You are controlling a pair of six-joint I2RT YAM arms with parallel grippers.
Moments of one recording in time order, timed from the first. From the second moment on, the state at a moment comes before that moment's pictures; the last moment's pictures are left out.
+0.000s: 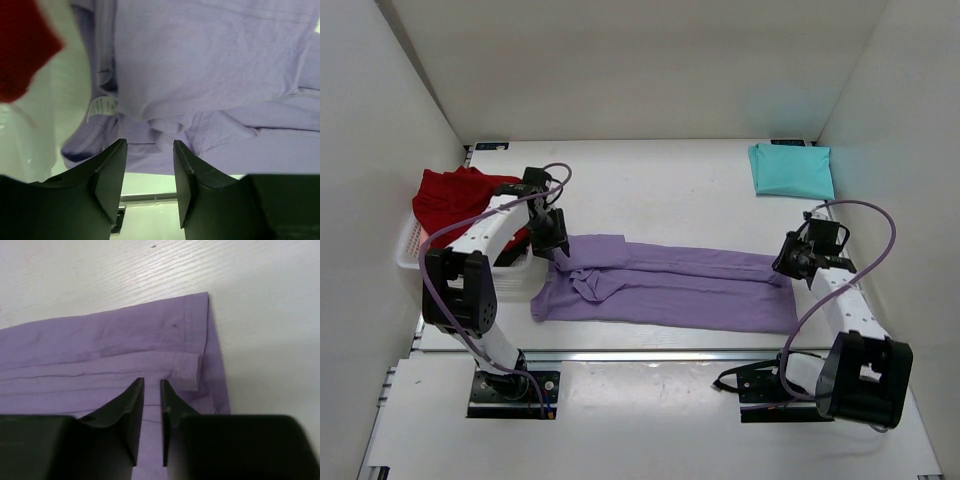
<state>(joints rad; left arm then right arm) -0.17 1.65 1.26 -0.93 0.10 -0.39 -0.20 1.12 0.64 -0.39 -0.12 0.19</state>
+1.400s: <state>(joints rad) -0.25 1.75 1.11 -0.76 0.09 -0.37 -0.13 1.30 0.74 -0.45 -0.10 0.22</state>
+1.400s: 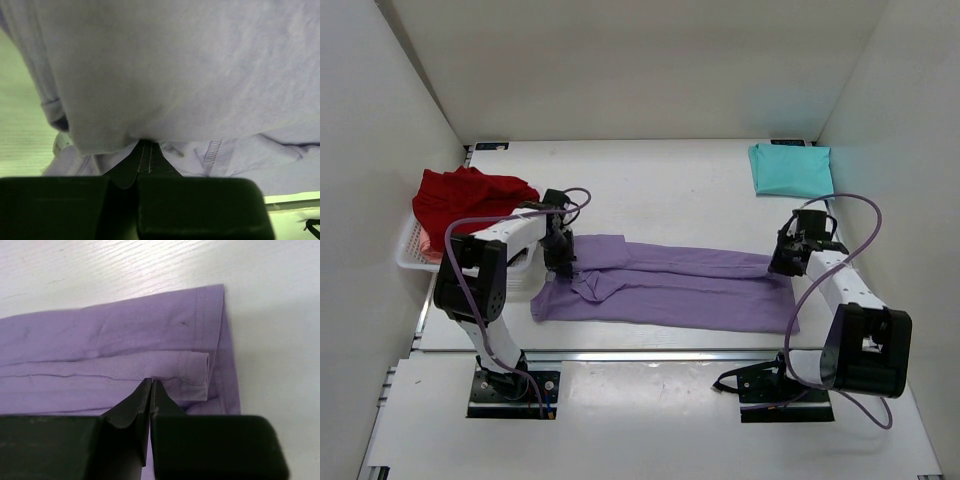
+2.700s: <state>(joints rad) -0.36 1.72 1.27 -0.67 0.19 -0.44 -0.12 1.31 0.76 -0.79 -0.15 0.24</state>
